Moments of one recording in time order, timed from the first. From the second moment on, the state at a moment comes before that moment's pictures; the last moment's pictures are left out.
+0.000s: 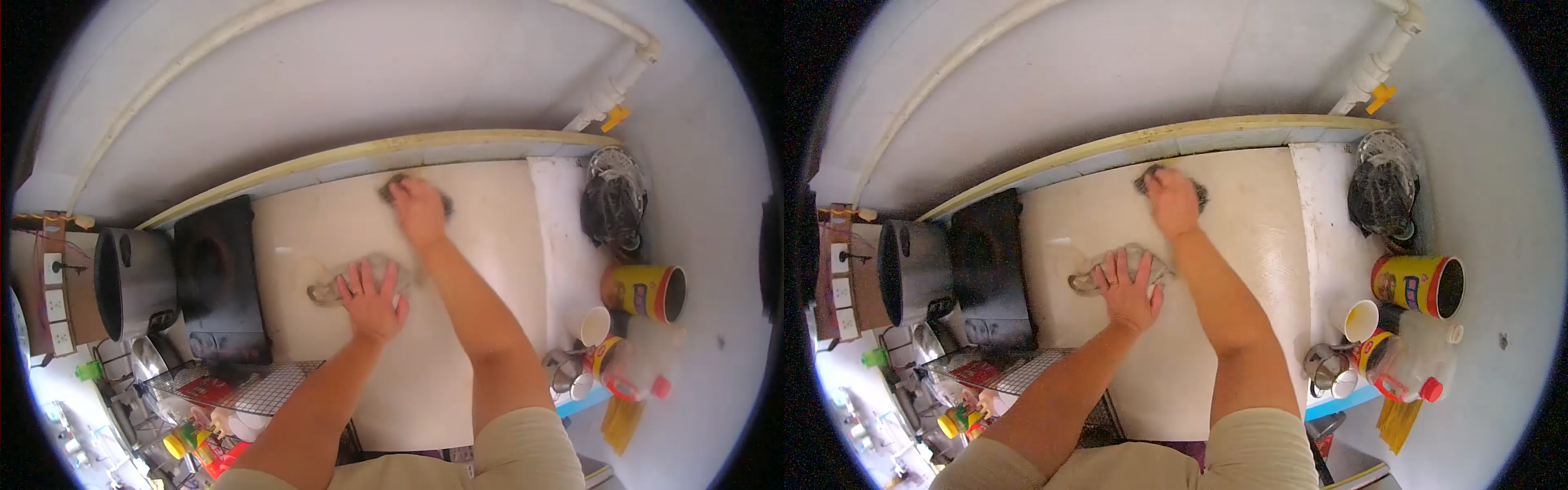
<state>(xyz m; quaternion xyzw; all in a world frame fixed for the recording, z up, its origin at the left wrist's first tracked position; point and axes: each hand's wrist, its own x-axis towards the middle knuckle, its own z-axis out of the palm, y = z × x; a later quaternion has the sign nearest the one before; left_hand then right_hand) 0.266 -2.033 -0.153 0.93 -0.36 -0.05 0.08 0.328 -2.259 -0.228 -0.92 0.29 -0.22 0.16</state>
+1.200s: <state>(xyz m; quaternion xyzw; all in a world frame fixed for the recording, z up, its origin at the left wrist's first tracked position) 0.323 -2.030 -0.160 0.87 -0.49 -0.08 0.07 0.469 -2.184 -0.127 -0.91 -0.03 -0.39 0.14</state>
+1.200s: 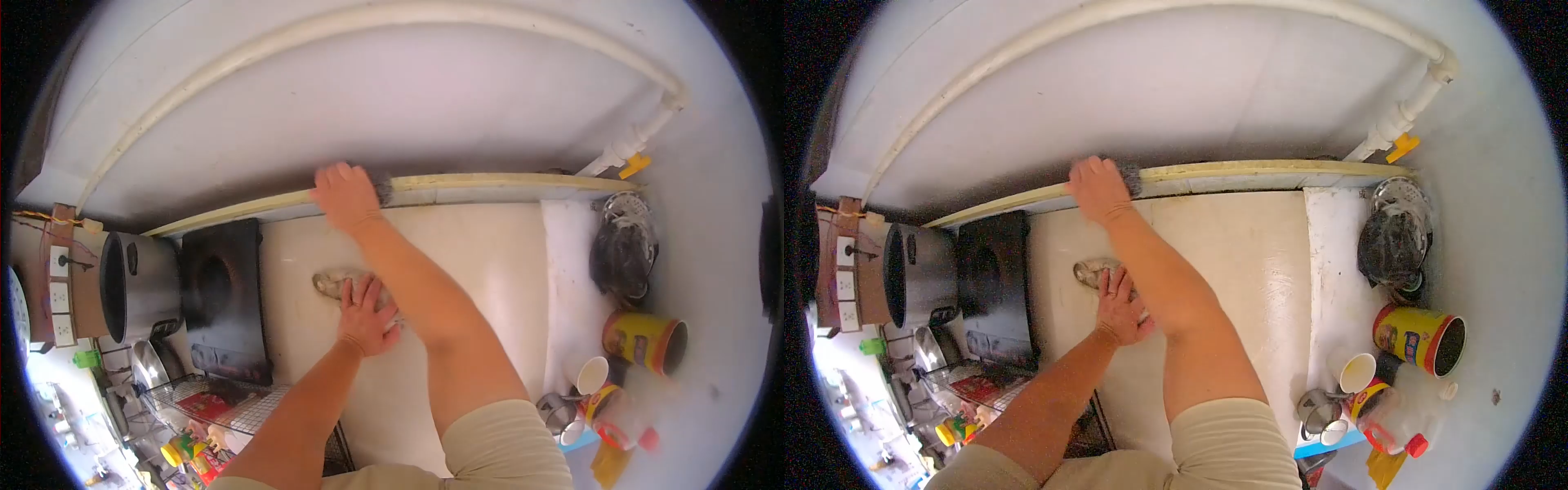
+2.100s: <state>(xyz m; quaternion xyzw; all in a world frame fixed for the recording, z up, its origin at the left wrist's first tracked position) 0.324 -2.028 -0.158 0.86 -0.50 -0.09 0.09 0.314 -2.444 -0.130 -0.88 0.32 -0.35 -0.10</state>
